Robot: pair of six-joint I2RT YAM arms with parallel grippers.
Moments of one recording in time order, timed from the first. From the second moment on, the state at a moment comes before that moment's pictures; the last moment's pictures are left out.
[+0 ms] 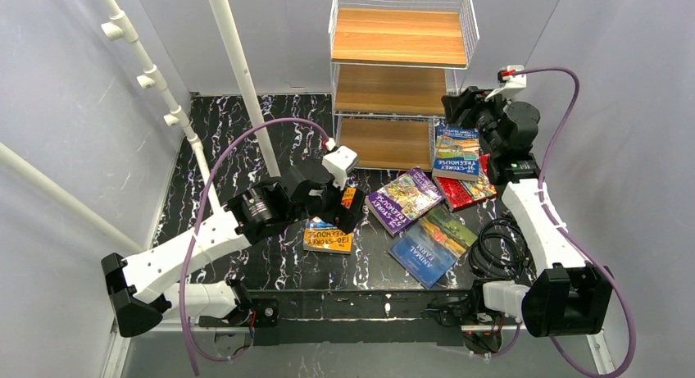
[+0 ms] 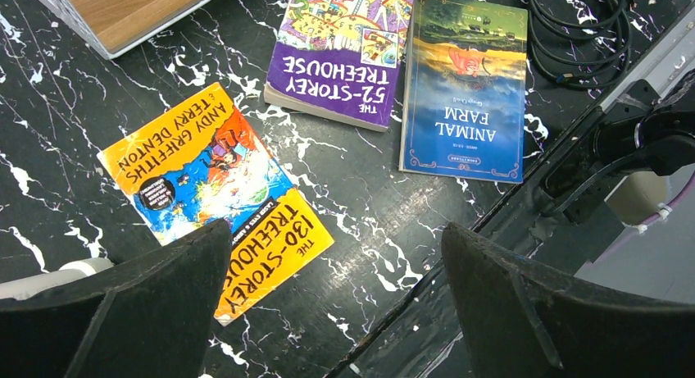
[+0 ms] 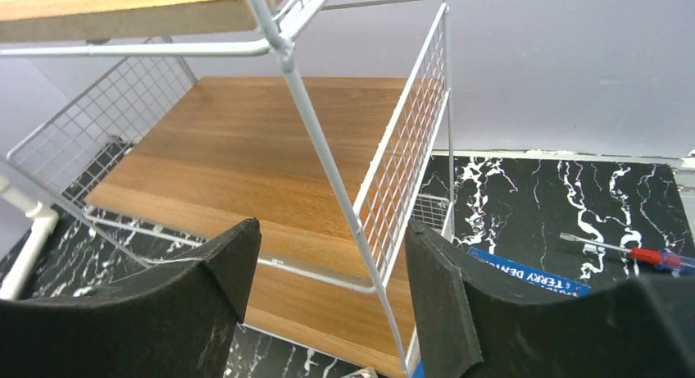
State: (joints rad) left arm -1.01 1.13 1.16 -0.63 -0.14 -0.27; right arm 0.09 1.19 1.01 0.20 -0.27 0.26
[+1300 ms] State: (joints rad) left arm -1.01 1.10 1.12 -0.61 -0.14 -0.29; right arm 0.04 1.33 1.04 0.28 -0.29 0.07
